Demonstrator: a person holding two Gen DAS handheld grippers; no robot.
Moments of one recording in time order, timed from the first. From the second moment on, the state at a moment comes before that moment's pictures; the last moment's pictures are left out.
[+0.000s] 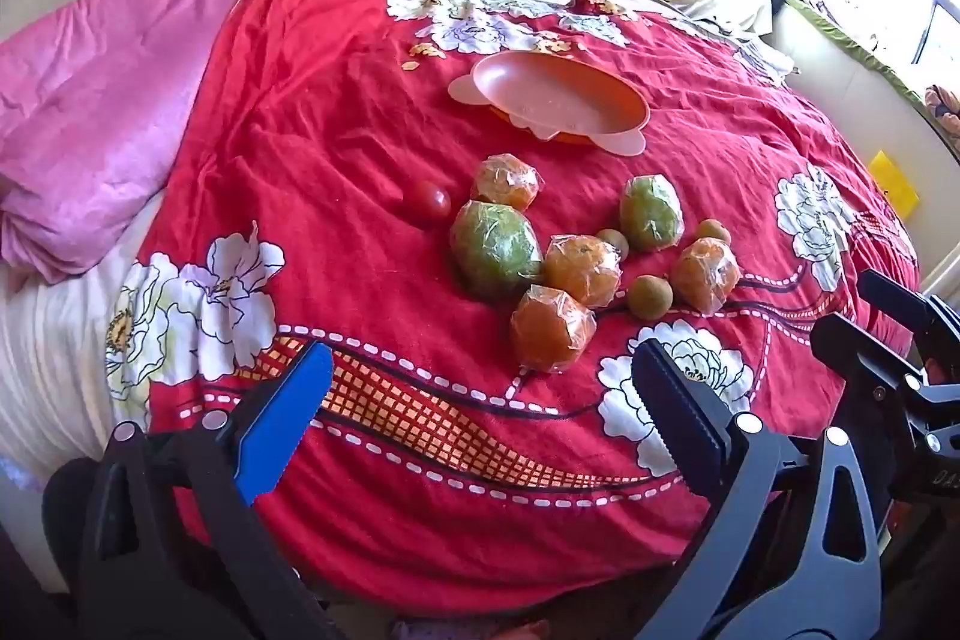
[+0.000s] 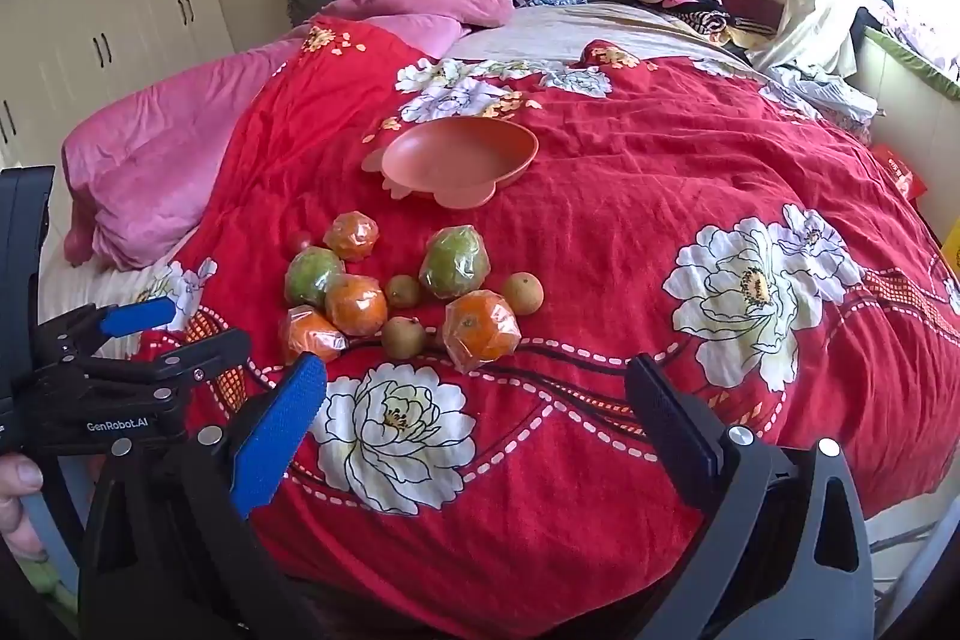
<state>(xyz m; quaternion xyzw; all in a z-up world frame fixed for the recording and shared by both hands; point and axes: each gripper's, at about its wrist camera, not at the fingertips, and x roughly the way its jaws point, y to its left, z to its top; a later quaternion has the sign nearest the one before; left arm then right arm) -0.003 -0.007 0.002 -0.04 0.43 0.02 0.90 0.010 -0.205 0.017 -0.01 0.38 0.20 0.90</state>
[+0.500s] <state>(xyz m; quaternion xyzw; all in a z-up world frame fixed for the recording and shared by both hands) -0.004 -0.008 0.002 -0.04 0.43 0.02 0.90 0.009 -0.205 0.019 -0.02 0.38 0.19 0.90</state>
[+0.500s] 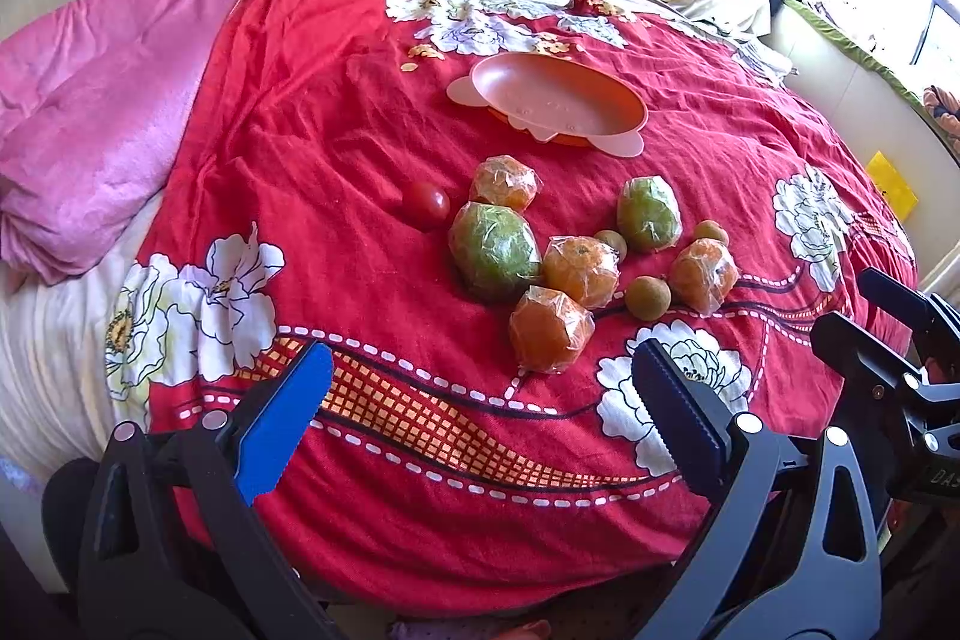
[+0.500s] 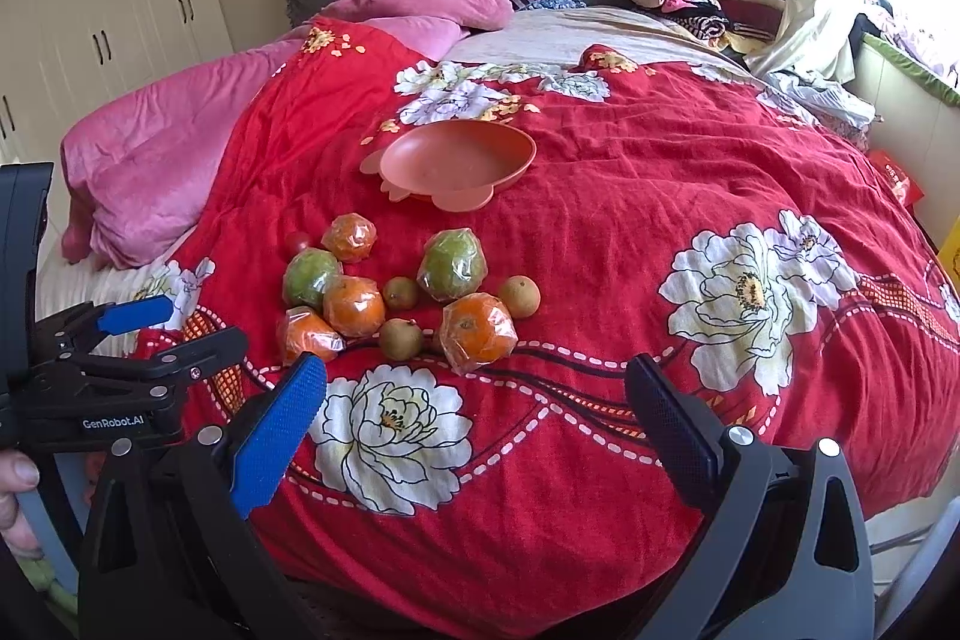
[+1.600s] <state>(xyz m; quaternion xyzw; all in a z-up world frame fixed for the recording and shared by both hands) -0.004 -0.006 0.002 -0.04 0.44 0.02 0.90 0.010 -0.202 0.016 -0.02 0.38 0.19 0.90</state>
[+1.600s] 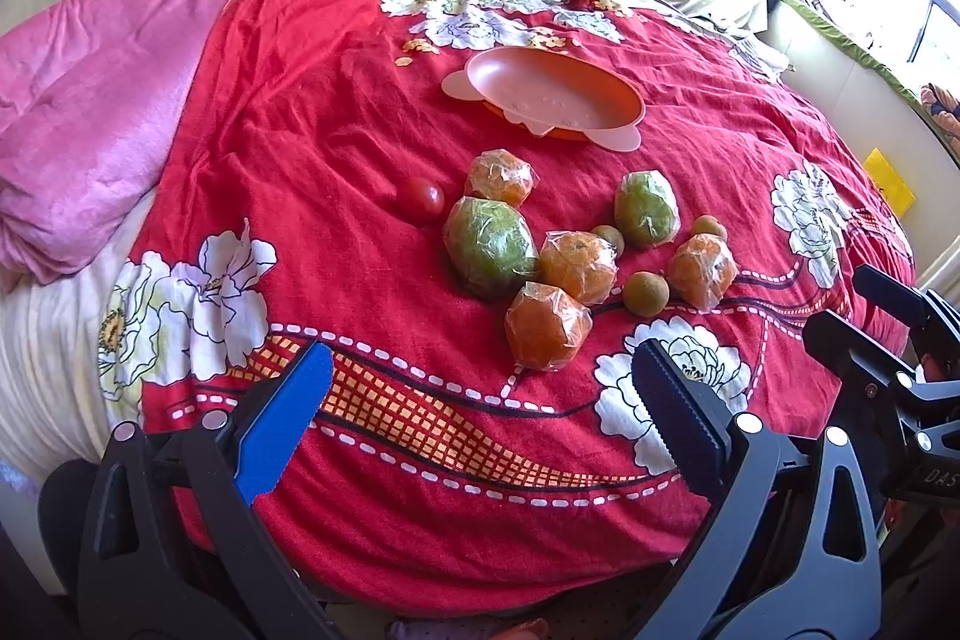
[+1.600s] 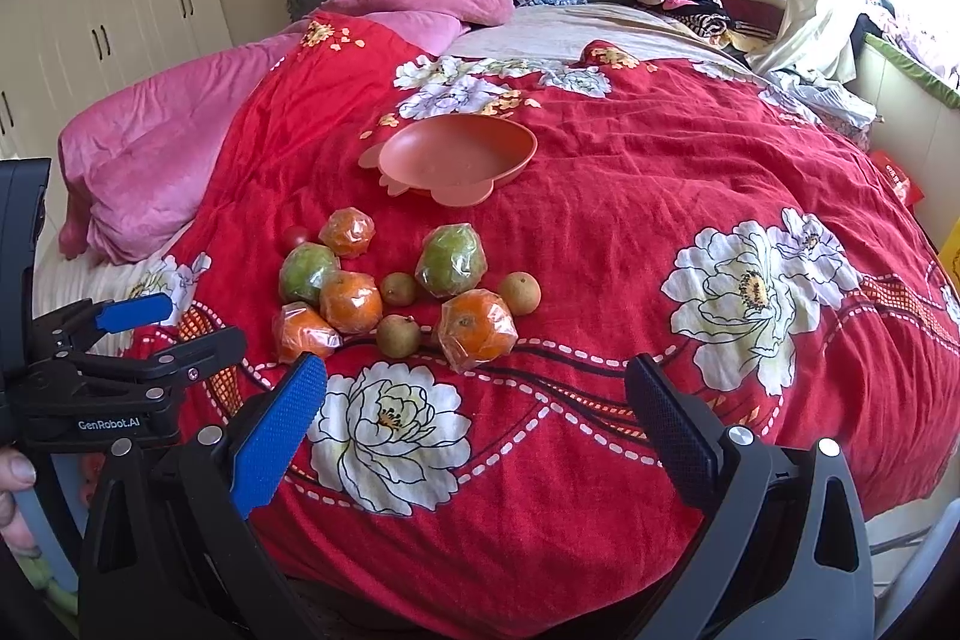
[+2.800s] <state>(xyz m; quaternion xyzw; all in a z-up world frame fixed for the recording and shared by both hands) 0.038 -0.021 -0.035 -0.03 0.48 -0.07 0.88 0.069 -0.192 -0.032 -0.03 0.45 0.22 0.86</state>
